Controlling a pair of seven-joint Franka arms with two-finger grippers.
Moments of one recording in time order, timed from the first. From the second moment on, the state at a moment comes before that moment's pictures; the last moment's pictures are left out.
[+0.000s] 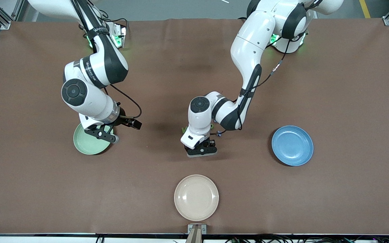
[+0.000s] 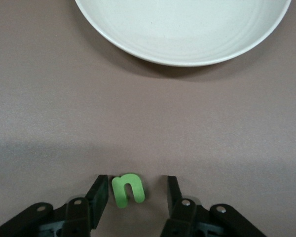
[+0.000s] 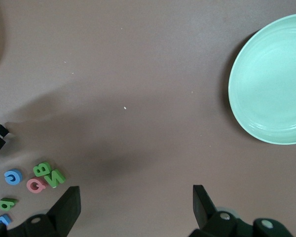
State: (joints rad) left arm -0.86 1.07 0.20 -1.17 0.05 2.48 -0.92; right arm 0.40 0.31 -0.03 -1.80 0.14 2.06 0.65
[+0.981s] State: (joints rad) left arm -0.86 1.07 0.21 -1.15 0.05 2.42 -0.94; right arm 0.45 0.35 -0.03 -1.84 0.15 2.17 0.66
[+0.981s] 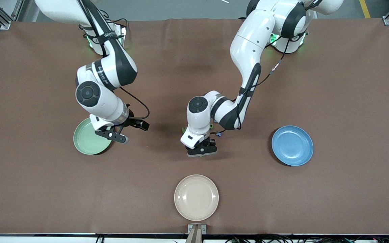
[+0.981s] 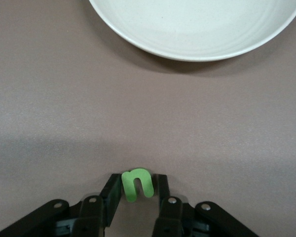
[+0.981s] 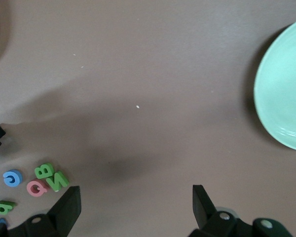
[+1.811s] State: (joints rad) left arm -0.85 1.05 0.22 -1.15 0.05 2.33 -0.99; right arm 0.64 0.51 -0.03 -1.86 0.15 2.42 0.82
